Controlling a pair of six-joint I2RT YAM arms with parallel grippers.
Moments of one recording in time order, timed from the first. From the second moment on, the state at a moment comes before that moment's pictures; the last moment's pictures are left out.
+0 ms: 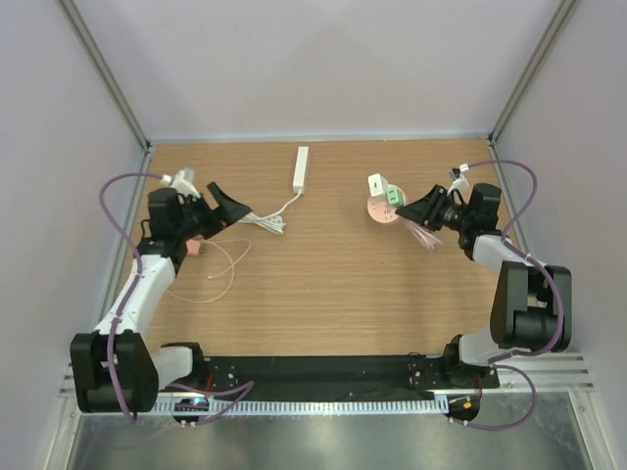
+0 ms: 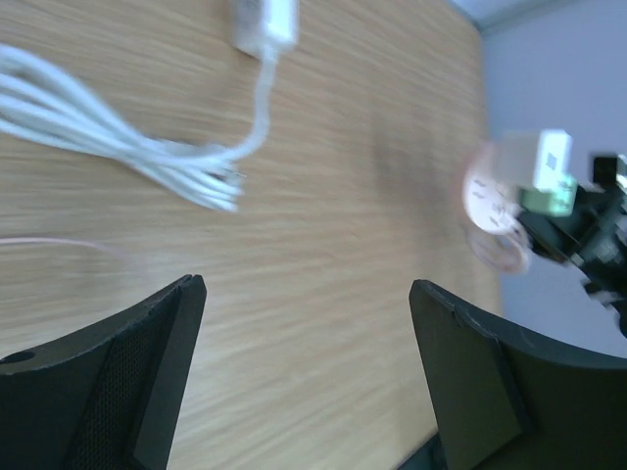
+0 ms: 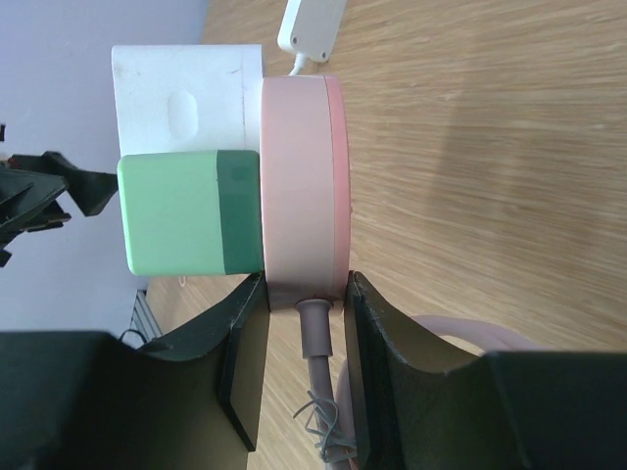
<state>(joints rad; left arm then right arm) 0.06 1.15 0.78 -0.10 0.51 -0.60 -0.15 1.47 0.72 0.32 -0.90 0.58</state>
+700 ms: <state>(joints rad) -0.63 1.56 1.08 0.19 0.17 -1.05 0.05 1.44 0.78 0.11 -0.85 0.31</state>
